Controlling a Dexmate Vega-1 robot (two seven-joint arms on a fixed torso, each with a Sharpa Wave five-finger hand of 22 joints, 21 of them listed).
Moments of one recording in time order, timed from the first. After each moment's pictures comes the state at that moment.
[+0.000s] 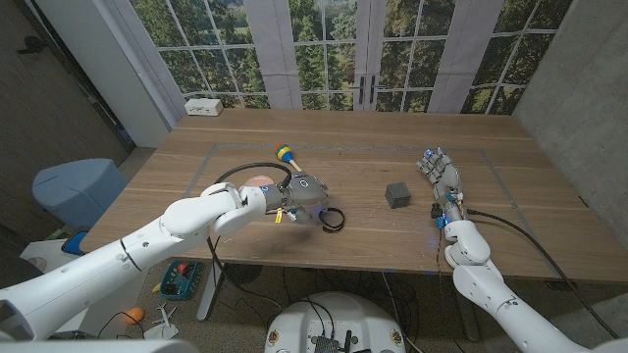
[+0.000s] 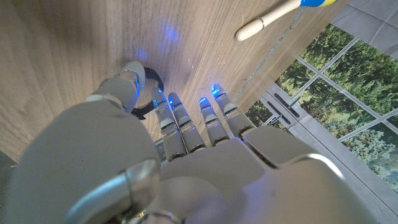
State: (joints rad) left arm 0.89 0.96 0.64 -2.10 1.11 -0.17 -0.27; left_hand 0.85 -0.06 0.64 -0.19 0.19 0.65 -0.13 0.35 0.19 0.55 -0.22 0.26 0.20 0.30 -0.04 0.21 0.17 0.32 0.00 0.30 0.18; right arm -1.07 -0.41 -0.29 -1.27 0.63 0.64 -0.07; right_hand 0.25 0.16 0.46 -0.06 0.18 0.33 0.12 0.19 0.18 0.31 0.09 0.21 0.20 0.20 0.05 0.23 0.40 0.41 0.05 0.24 0.17
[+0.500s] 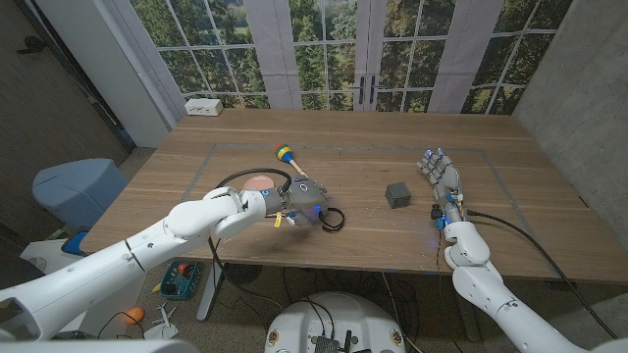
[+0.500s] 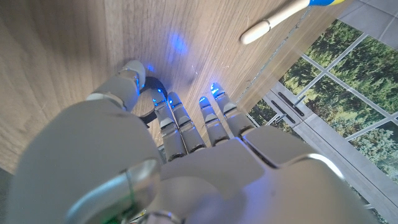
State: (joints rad) left arm 0.87 0.94 0.67 -2.04 1.14 -0.19 -0.21; left_hand 0.88 -0.06 0.63 -0.19 0.19 0.66 -0.13 0.35 0.19 0.56 -0.22 0.25 0.20 0.31 -0.04 0.21 0.17 0.34 -0.01 0.30 0.18; right arm -1.08 -0.41 -0.29 -1.27 0.63 0.64 -0.08; right_hand 0.25 0.16 0.46 -0.06 0.18 0.33 0.12 0.19 0.18 0.31 0.09 0.21 0.20 0.20 0.05 0.23 0.39 0.42 0.06 0.23 0.17
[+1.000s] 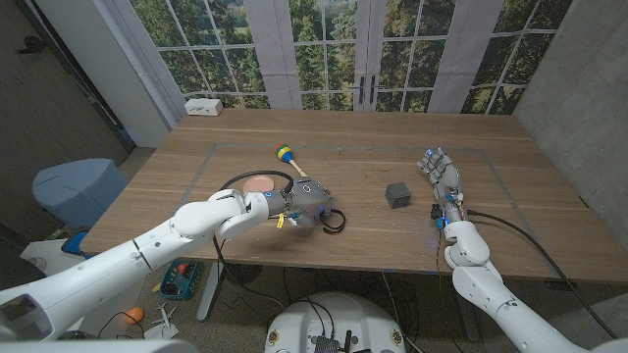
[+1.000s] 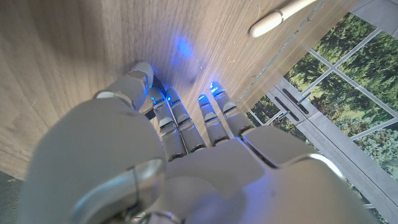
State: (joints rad) left arm 0.84 0.92 0.70 -1.98 1.13 -0.21 -0.16; left_hand 0.94 0.00 0.60 -0.18 0.19 0.73 -0.12 0.36 0.19 0.66 -0.22 0.26 0.21 0.36 -0.04 0.21 0.17 0.36 -0.01 0.30 0.19; right arm -1.07 -0.41 -0.29 -1.27 0.62 0.65 -0.08; right_hand 0.25 0.16 0.46 -0.06 0.18 0.34 0.11 0.19 0.18 0.31 0.09 0.21 0.20 0.20 0.05 0.23 0.39 0.42 0.06 0.23 0.17
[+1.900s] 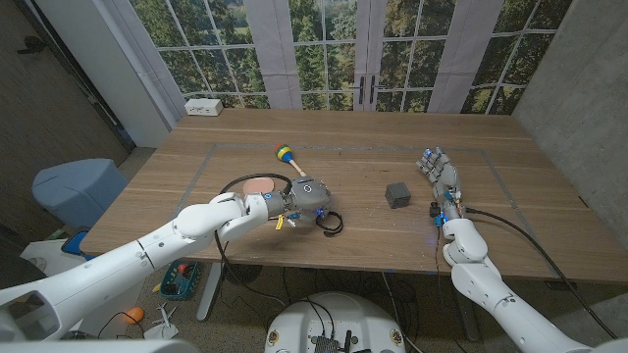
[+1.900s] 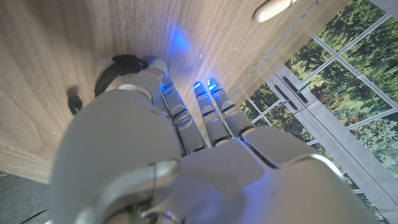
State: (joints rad) left arm 0.82 0.91 0.74 -1.90 1.15 -0.22 -0.09; left_hand 1.14 0.07 0.48 -0.19 0.19 1.00 -0.09 0.45 0.21 1.02 -0.21 0.37 0.28 0.56 -0.05 0.26 0.19 0.42 -0.03 0.32 0.19; right arm -1.05 -0.41 -0.30 -1.26 0.60 0.62 -0.11; right_hand 0.25 0.16 0.45 -0.07 0.18 0.35 0.11 0.19 0.18 0.32 0.09 0.21 0.20 0.21 0.06 0.24 0.39 0.43 0.06 0.23 0.17
